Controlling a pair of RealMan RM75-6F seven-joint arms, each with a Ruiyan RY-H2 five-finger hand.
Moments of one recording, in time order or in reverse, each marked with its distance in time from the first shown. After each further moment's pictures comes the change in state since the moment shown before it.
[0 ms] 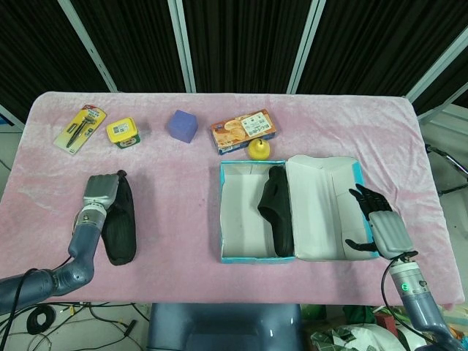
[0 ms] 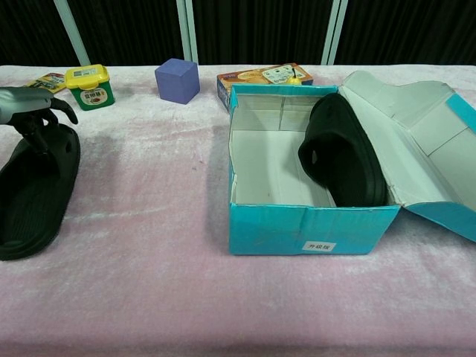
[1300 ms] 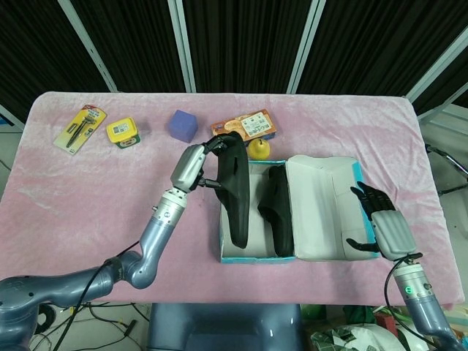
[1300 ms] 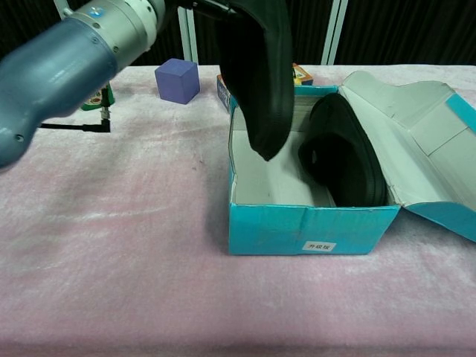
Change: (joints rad) left arm -0.112 -0.345 -0.352 0.072 0.745 0.144 -0.872; right arm -0.012 0.042 0.004 -0.058 -0.024 0.036 -0.011
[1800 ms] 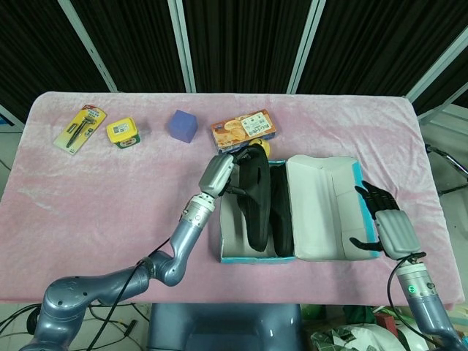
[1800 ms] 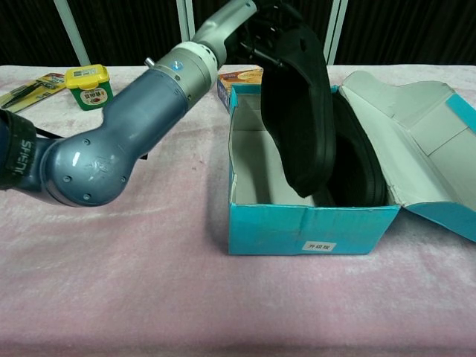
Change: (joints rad) left arm -0.147 -0.233 0.009 0.357 0.004 -0.056 -0.051; right arm -0.003 0.008 0.003 0.004 0.022 -0.009 0.008
